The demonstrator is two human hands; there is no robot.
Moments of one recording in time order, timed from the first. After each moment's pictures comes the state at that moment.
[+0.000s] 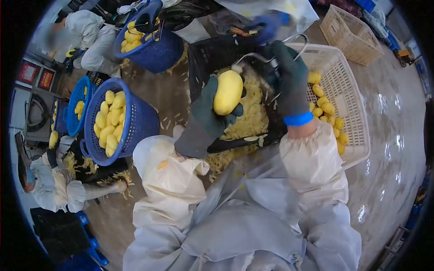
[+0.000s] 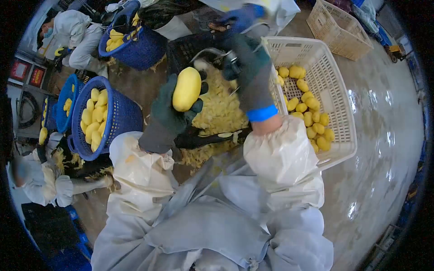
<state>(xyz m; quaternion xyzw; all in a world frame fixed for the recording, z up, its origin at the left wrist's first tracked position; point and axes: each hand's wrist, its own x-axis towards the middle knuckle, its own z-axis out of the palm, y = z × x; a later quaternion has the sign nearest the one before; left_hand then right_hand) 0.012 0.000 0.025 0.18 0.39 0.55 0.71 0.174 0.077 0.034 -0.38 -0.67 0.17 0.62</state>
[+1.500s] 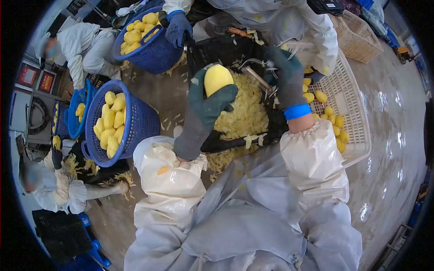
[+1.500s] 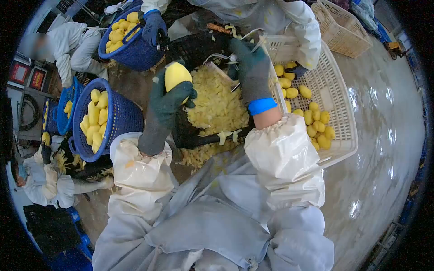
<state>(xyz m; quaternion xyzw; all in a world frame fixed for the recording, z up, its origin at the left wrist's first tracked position) 0.009 -0.003 0.026 0.42 0.46 0.59 0.51 0.182 0.095 0.017 -0.44 -0.36 0.57 0.59</state>
